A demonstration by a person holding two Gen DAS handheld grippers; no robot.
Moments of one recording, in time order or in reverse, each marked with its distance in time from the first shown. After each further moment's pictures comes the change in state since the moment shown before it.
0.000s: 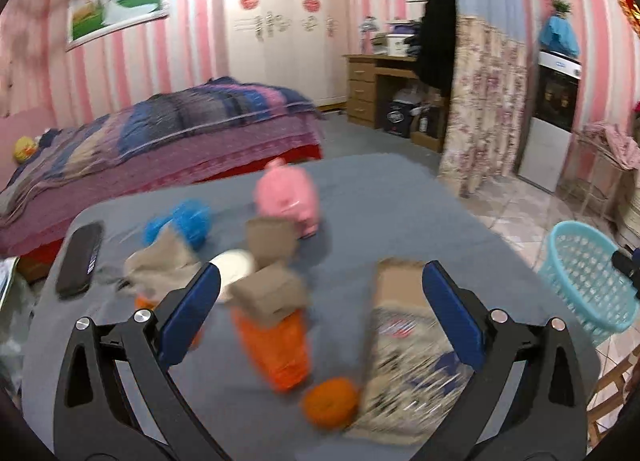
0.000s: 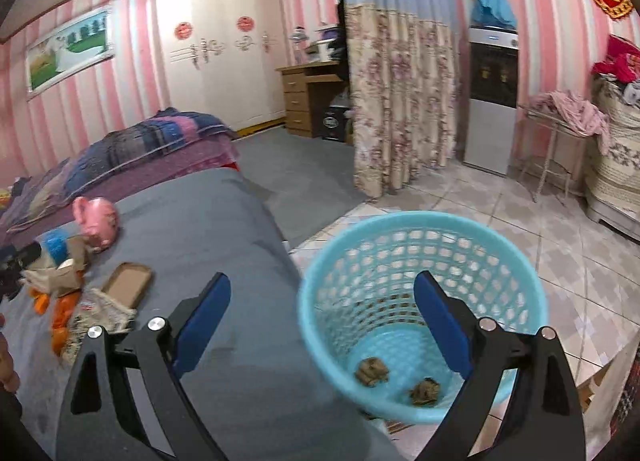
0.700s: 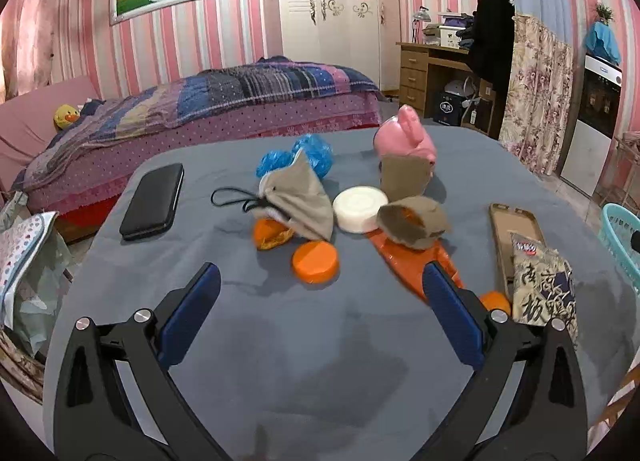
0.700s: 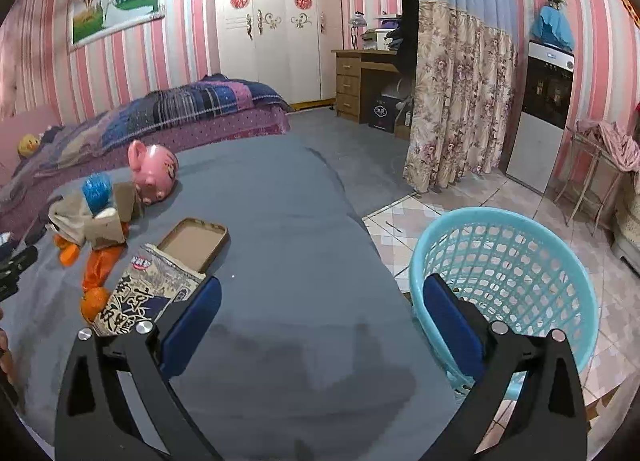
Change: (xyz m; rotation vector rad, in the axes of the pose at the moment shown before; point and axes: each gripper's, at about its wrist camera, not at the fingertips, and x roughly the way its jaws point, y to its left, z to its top) left arm -0.012 0.102 -0.056 -0.077 0.045 0.127; right arm 0.011 0.079 -0.024 -0.162 0.092 0.083
